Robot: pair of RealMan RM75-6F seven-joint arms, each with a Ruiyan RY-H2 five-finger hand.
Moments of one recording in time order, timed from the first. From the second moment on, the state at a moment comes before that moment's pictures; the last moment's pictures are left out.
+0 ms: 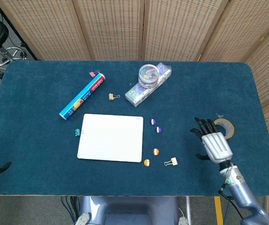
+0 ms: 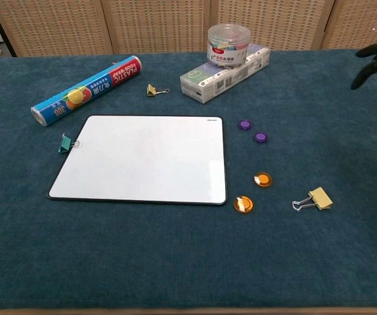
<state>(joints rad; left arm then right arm) -0.05 -0.97 -0.06 -1.85 1.47 1.52 0.07 0.40 -1.25 0.17 -1.68 -1.39 1.09 -0.28</state>
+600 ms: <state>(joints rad) -0.08 -0.99 -0.08 -1.84 1.42 1.49 0.09 0.73 -1.59 0.31 -1.31 -1.11 0.83 -0.30</state>
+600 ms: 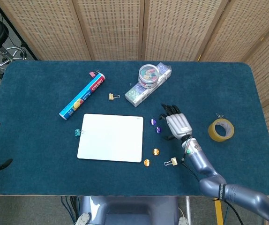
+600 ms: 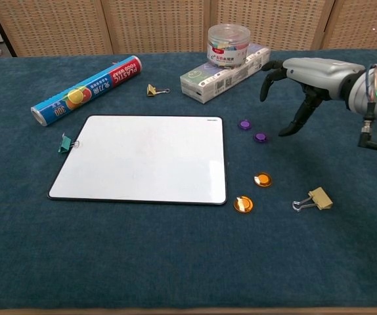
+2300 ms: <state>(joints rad) -0.10 -0.99 -0.11 -1.85 1.32 1.46 0.11 0.94 -1.85 0.33 -0.85 -0.92 0.68 -0.24</state>
